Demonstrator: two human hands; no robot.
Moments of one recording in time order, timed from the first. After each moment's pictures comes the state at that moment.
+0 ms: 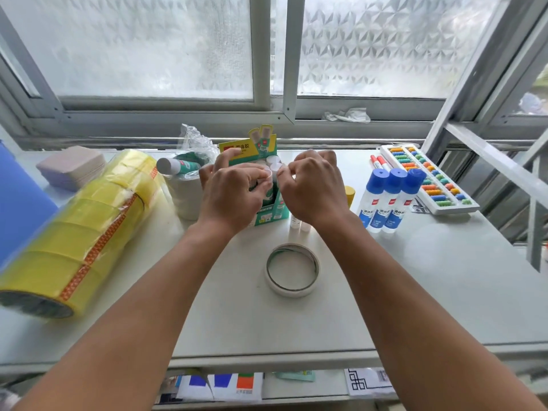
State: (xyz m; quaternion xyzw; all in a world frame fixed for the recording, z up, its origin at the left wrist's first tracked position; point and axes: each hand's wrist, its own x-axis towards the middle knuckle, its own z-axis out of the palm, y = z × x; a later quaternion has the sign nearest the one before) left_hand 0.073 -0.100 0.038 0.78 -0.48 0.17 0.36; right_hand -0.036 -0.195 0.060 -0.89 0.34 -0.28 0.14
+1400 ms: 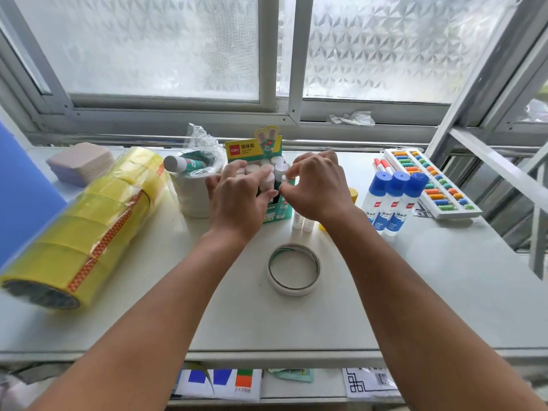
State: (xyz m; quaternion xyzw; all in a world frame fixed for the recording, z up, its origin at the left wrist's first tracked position) left_hand 0.060 -0.098 0.030 0.81 -0.44 0.18 0.34; right_hand -0.038 -0.201 0.064 -0.91 0.31 -0.24 0.12
